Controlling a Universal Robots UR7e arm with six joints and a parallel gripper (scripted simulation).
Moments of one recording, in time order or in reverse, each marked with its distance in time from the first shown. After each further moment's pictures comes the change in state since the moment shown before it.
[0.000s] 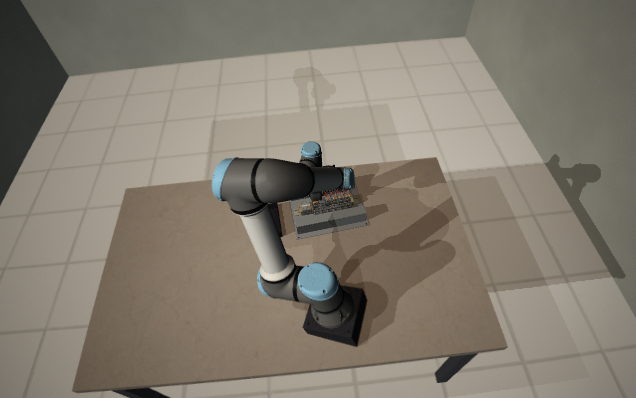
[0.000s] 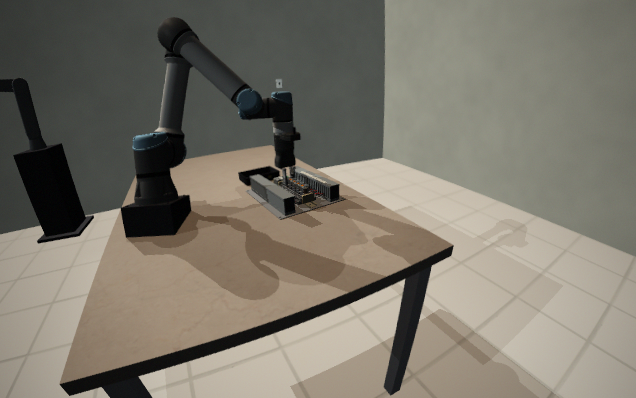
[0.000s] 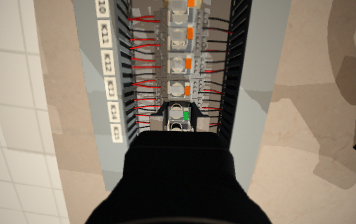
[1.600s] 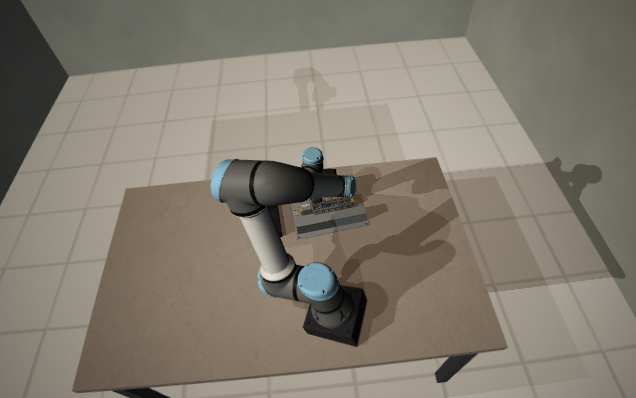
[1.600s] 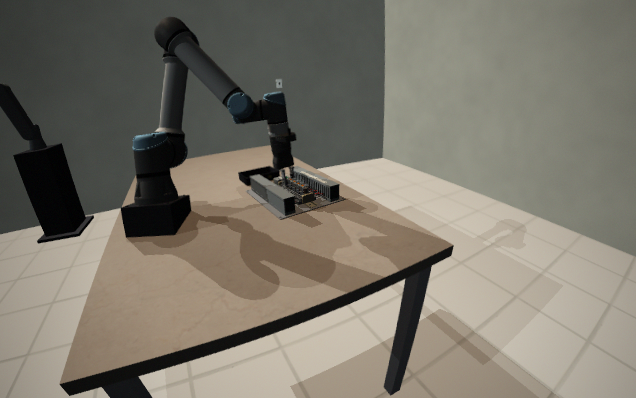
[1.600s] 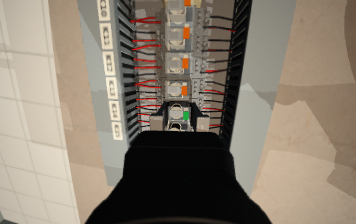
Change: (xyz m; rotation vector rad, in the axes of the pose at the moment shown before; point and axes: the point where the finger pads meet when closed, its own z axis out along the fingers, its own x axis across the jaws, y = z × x) arm 0.002 0.000 0.001 0.001 -0.090 0.001
